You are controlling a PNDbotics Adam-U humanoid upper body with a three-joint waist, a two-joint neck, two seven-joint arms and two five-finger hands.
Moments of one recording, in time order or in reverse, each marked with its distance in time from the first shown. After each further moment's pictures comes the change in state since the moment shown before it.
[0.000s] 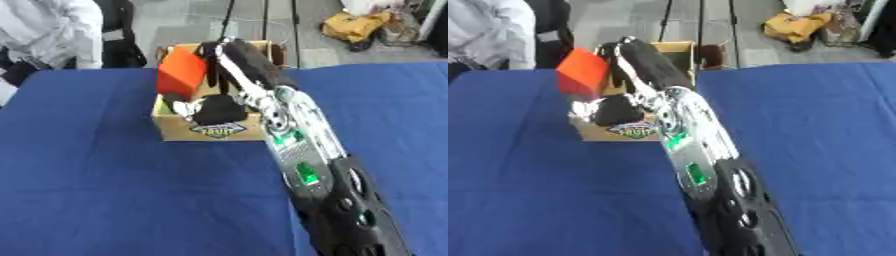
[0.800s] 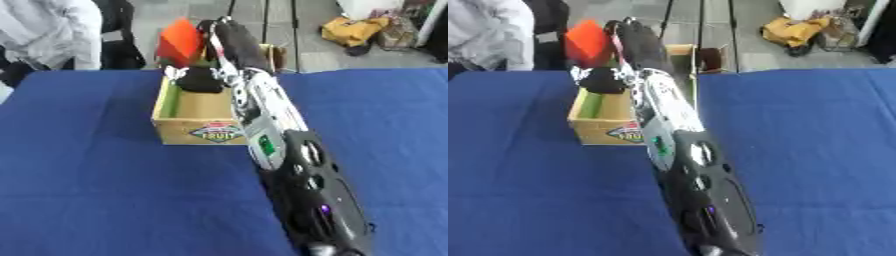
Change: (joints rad) left arm 0.004 -0.007 -0.011 0.000 0.000 -0.009 -0.020; right arm -0.135 0.032 -0.154 0.225 0.194 0.105 -0.218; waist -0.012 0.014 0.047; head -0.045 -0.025
